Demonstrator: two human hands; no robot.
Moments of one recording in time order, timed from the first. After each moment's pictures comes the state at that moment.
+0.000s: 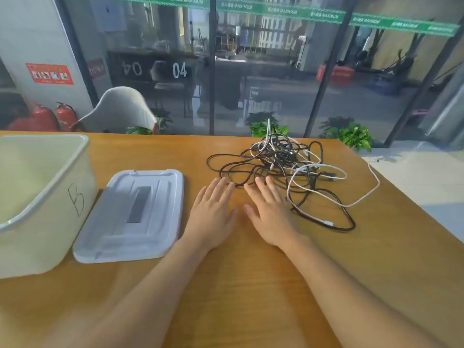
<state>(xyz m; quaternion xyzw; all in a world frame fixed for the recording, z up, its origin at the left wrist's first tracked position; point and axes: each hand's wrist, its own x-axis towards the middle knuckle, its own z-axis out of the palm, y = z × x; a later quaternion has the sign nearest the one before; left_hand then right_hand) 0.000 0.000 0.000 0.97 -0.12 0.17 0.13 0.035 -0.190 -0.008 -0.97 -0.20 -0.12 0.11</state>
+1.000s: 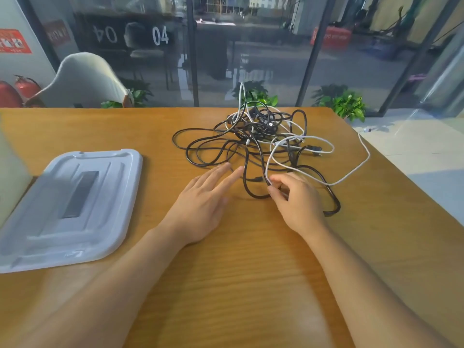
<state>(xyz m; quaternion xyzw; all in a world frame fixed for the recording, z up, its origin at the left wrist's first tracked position) 0.019 -0.043 -0.012 0.93 -0.27 0.15 0.17 0.034 -0.294 -0.005 -0.93 -0.11 -0.19 0.28</state>
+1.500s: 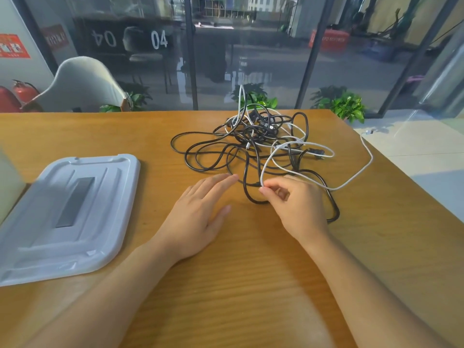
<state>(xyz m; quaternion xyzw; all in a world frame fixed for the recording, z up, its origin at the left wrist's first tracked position) 0.009 -0.039 -0.008 0.91 -0.28 0.19 0.25 0.030 -0.279 0.004 -0.89 -0.13 -0.26 0.34</state>
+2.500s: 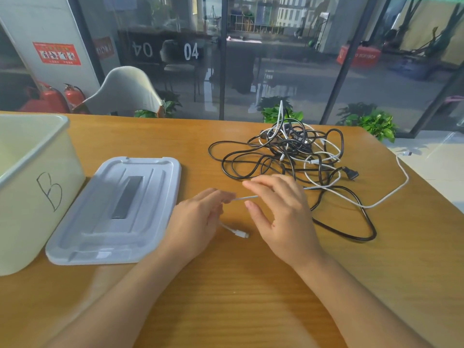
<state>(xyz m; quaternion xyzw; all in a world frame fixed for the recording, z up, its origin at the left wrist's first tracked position) -0.013 0.016 -0.003 0.89 -0.16 0.25 0.34 0.009 -0.194 0.017 -0.85 -0.32 -0.34 0.25</state>
